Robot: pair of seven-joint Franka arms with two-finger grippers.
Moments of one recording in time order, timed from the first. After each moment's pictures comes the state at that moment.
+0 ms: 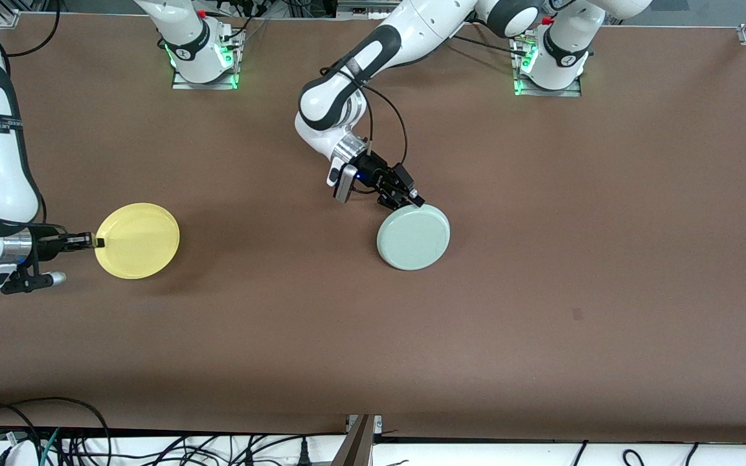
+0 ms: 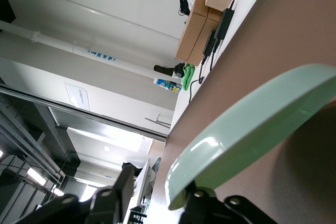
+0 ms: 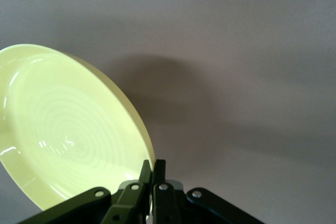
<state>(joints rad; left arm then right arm) -1.09 1.08 -0.05 -1.20 1.24 1.26 -1.11 -0.26 0.61 0.04 -1.48 0.11 1.77 -0.41</state>
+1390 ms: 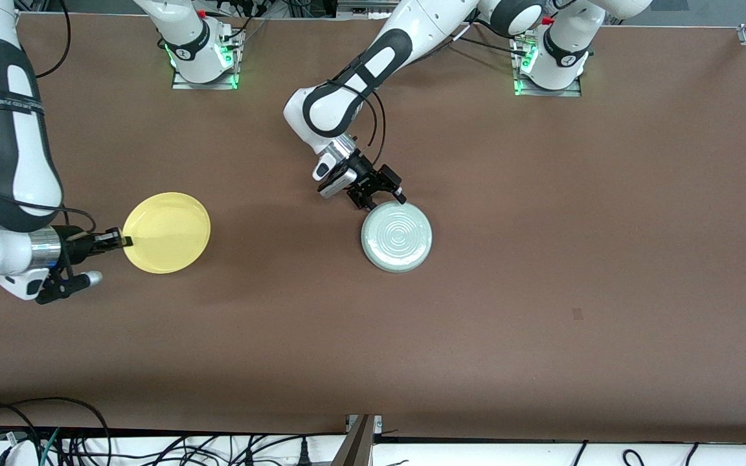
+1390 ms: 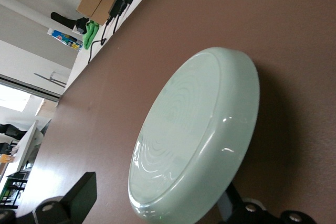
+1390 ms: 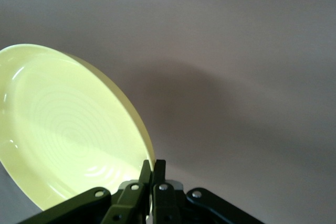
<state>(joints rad) -1.06 1.05 -0.05 -1.17 0.94 1.63 -1.26 -0.15 0.60 0.13 -1.39 0.11 1.63 -0.37</state>
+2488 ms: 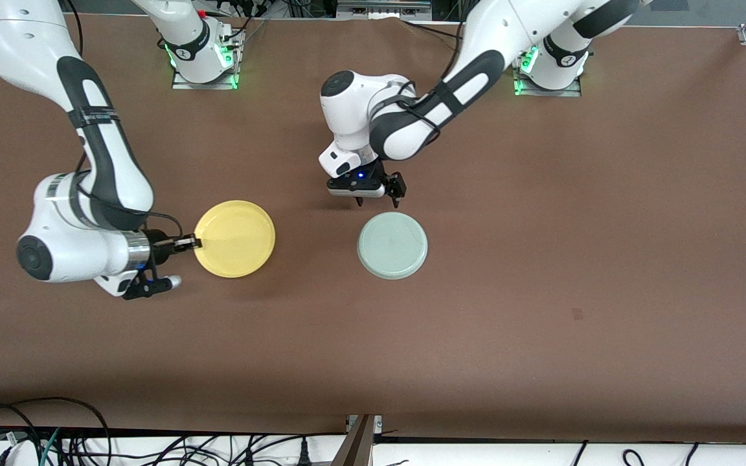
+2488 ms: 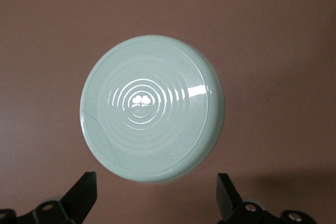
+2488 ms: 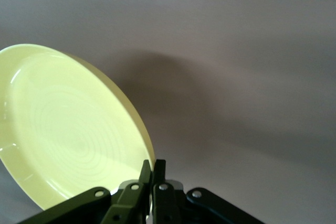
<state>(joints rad) -0.36 0.79 -0.69 -1.56 0.92 2.02 -1.26 -0.04 0.61 0.17 -1.58 0.21 1.88 -0.14</state>
